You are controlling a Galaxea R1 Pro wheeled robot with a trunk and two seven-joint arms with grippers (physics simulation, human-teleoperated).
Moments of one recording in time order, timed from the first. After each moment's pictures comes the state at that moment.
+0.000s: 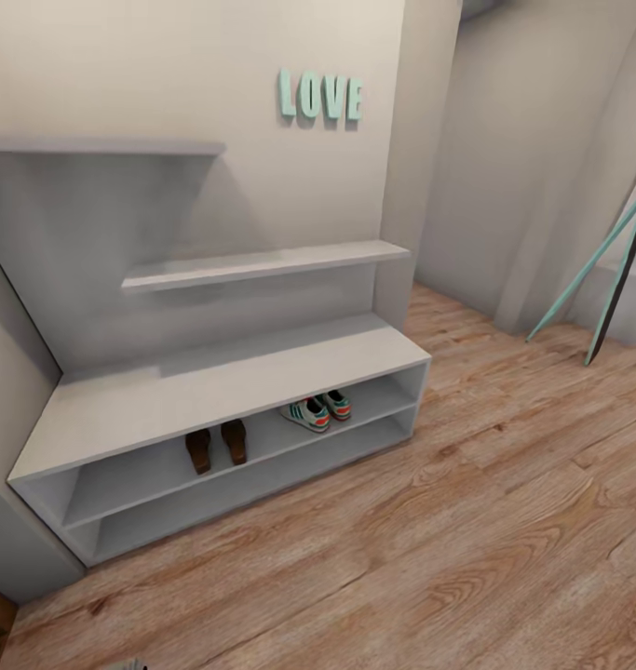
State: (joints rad) left arm -0.28 0.16 0.17 -0.17 0.12 -0.43 -0.07; right arm -0.26 -0.05 0.00 -0.03 0.04 -0.75 -0.27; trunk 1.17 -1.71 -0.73
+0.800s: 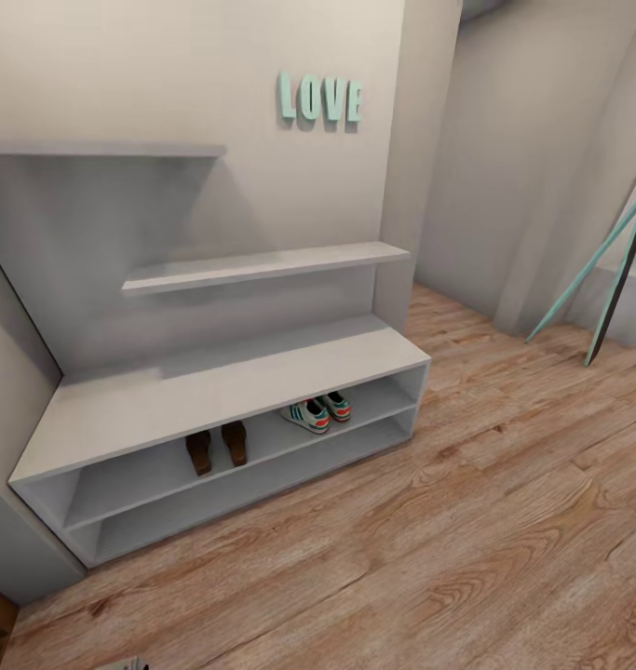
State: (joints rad) left arm -0.28 0.16 0.16 -0.17 0.12 -0.43 -0.07; right arm -0.26 -0.04 0.00 -0.03 0.04 -0.75 -0.27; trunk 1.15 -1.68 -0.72
